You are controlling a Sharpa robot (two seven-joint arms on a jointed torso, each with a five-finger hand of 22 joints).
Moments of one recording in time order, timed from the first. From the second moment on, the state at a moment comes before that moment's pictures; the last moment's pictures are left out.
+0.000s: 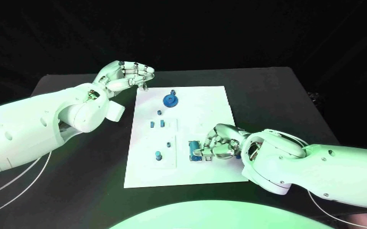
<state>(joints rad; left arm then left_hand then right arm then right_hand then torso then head) 1.17 -0.88 -0.01 1.46 -0.31 -0.18 0.32 1.38 -0.21 0.46 0.13 0.15 0.81 0.21 0.26 0.35 0.80 0.16 0.50 0.13 1.02 0.09 1.10 0.44 0.17 0.80 0.19 0.91 0.63 1.06 -0.96 -0.19 1.96 -1.25 -0.40 -0.51 1.13 -0.03 -0.13 0.29 0.29 0.99 0.05 0.55 0.53 1.47 -0.01 1.44 1.31 1.47 -0.07 1.53 1.31 0.01 1.47 0.04 1.57 1.31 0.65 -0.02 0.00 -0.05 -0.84</state>
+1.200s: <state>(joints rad) 1.17 -0.88 -0.01 1.46 -0.31 -0.18 0.32 1.40 -0.19 0.45 0.14 0.15 0.81 0.21 0.27 0.36 0.80 0.16 0.50 0.13 1.01 0.09 1.11 0.44 0.17 0.80 0.19 0.91 0.63 1.06 -0.95 -0.19 1.91 -1.24 -0.35 -0.50 1.18 0.00 -0.12 0.29 0.31 0.99 0.05 0.55 0.53 1.46 -0.02 1.44 1.31 1.47 -0.07 1.53 1.31 0.01 1.47 0.04 1.57 1.31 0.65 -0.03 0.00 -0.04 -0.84</state>
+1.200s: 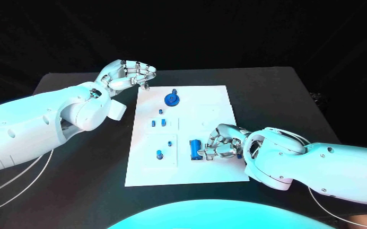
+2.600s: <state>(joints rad) 1.17 -0.89 -0.01 1.46 -0.32 -0.18 0.32 1.41 -0.19 0.45 0.14 0.15 0.81 0.21 0.27 0.36 0.80 0.16 0.51 0.13 1.01 0.09 1.11 0.44 0.17 0.81 0.19 0.91 0.63 1.06 -0.93 -0.19 1.89 -1.24 -0.33 -0.46 1.22 0.00 -0.13 0.29 0.28 0.98 0.05 0.54 0.52 1.46 -0.02 1.44 1.31 1.47 -0.07 1.54 1.31 0.01 1.47 0.04 1.57 1.31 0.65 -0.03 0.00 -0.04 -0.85</state>
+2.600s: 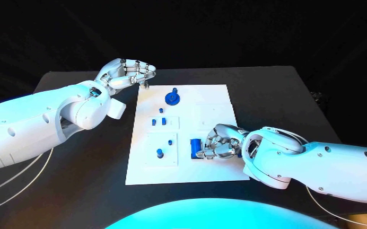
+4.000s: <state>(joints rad) 1.17 -0.89 -0.01 1.46 -0.32 -0.16 0.32 1.42 -0.19 0.45 0.14 0.15 0.81 0.21 0.27 0.36 0.79 0.16 0.51 0.13 1.01 0.08 1.11 0.43 0.17 0.81 0.19 0.91 0.63 1.07 -1.24 -0.20 1.96 -1.39 -0.43 -0.43 1.37 -0.04 -0.13 0.29 0.19 0.97 0.08 0.46 0.50 1.46 0.00 1.39 1.31 1.47 -0.07 1.53 1.31 0.01 1.47 0.04 1.55 1.31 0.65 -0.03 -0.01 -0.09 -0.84</state>
